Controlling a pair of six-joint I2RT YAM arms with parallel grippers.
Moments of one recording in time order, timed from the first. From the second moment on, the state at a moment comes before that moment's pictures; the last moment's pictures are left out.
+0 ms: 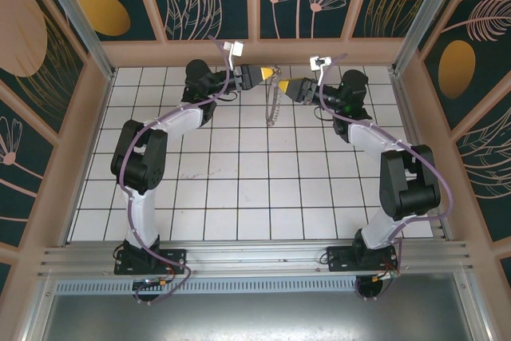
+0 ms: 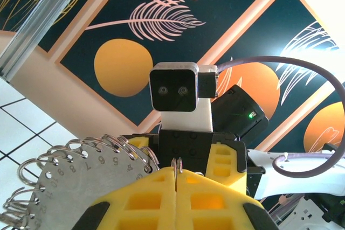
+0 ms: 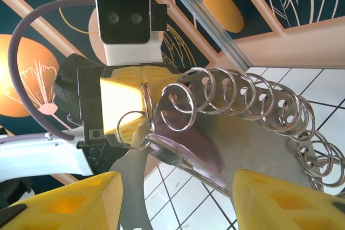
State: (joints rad) left arm -0.41 2.04 1.47 0.96 1.03 -1.09; right arm 0.23 1.66 1.05 0.71 -1.01 0.78
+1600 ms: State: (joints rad) left arm -0.42 2.03 1.45 0.94 1.01 -1.10; right arm 0.32 1.70 1.05 0.67 -0.98 0.75
